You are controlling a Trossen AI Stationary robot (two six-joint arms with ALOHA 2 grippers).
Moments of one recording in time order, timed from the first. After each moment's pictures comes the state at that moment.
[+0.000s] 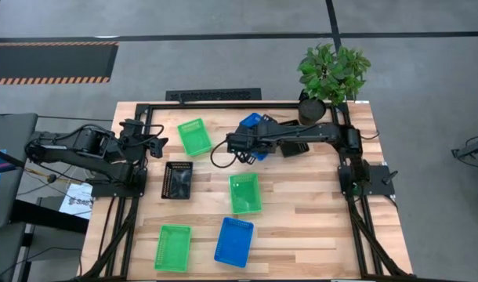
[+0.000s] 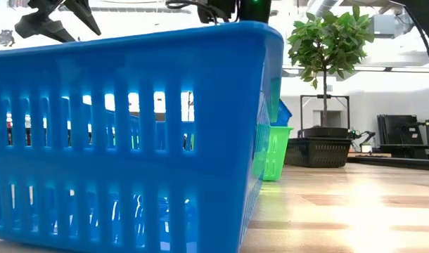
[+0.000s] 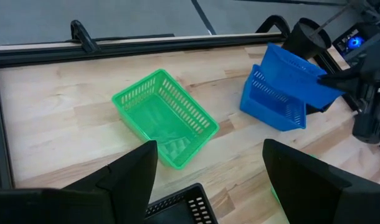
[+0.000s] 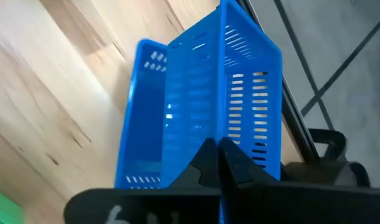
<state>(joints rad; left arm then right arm) -0.15 0.69 0.96 -1.18 -0.69 -1.20 -0.08 2.04 1.87 -1.27 0.63 0.41</state>
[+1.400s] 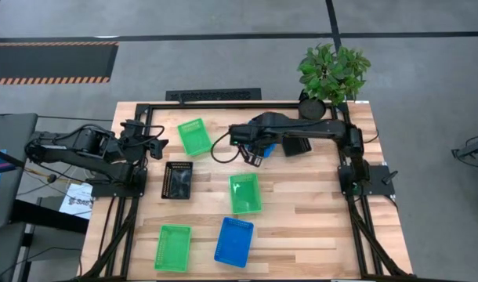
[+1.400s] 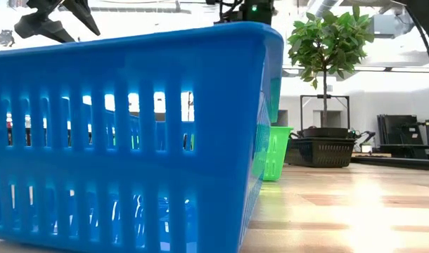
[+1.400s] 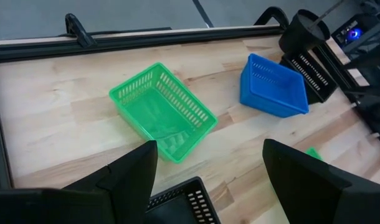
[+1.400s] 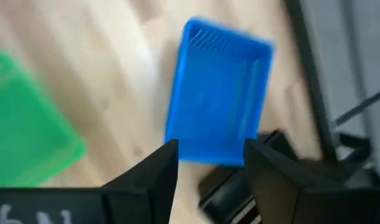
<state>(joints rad) -0.15 0.69 0.96 -1.18 -0.67 -1.19 -0.09 2.03 2.03 -1.46 0.37 0.27</state>
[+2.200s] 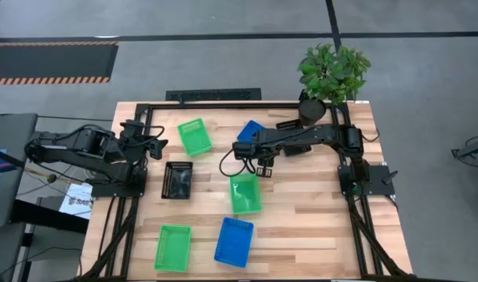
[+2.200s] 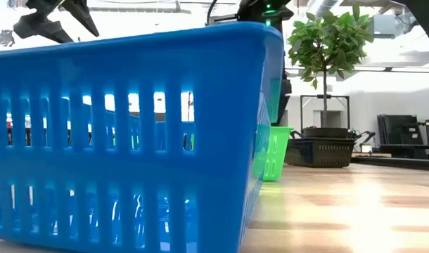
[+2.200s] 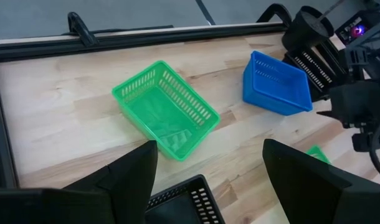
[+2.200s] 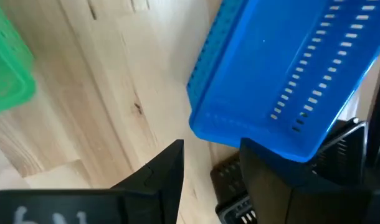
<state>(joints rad) -0.15 0.69 0.96 -1.19 -0.67 -1.20 -0.09 2.03 1.65 -1.26 0.33 0.11</state>
